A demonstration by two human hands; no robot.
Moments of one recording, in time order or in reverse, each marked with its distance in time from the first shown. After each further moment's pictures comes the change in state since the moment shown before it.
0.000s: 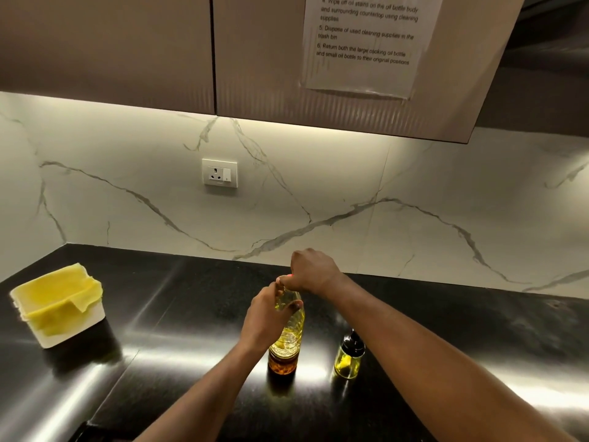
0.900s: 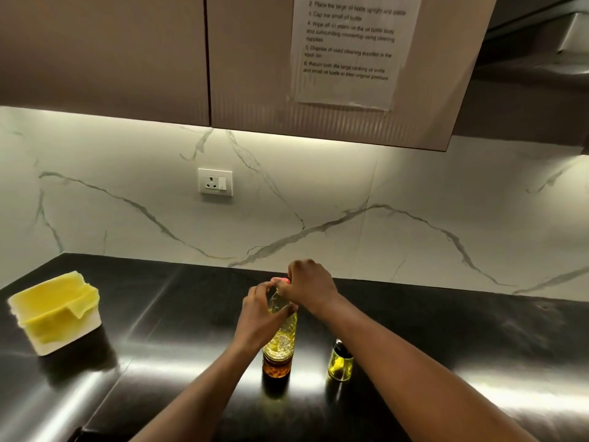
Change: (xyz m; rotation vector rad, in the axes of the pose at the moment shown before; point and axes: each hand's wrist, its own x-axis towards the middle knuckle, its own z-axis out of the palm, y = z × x) left_hand -0.014 0.021 -0.013 0.018 0.007 -0.049; right_hand -0.034 0.000 0.013 0.113 0.203 0.028
